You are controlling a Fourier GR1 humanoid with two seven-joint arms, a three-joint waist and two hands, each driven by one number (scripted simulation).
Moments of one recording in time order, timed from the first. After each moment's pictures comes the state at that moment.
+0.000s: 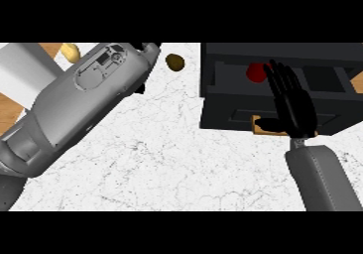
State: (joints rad) left arm -1.29 0.30 -0.64 -0.85 0.59 0.81 0.18; right arm -0.40 -0.17 -0.01 -1.22 1.13 -0.35 -0.11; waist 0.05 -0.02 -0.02
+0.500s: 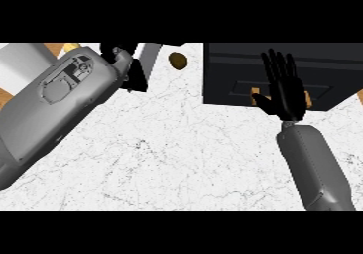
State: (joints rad) left arm -1.18 0.42 -0.64 -1.03 0.57 0.78 0.26; right arm -0.59 -0.16 -0.09 -0.89 1.19 -0.54 -0.11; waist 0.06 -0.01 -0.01
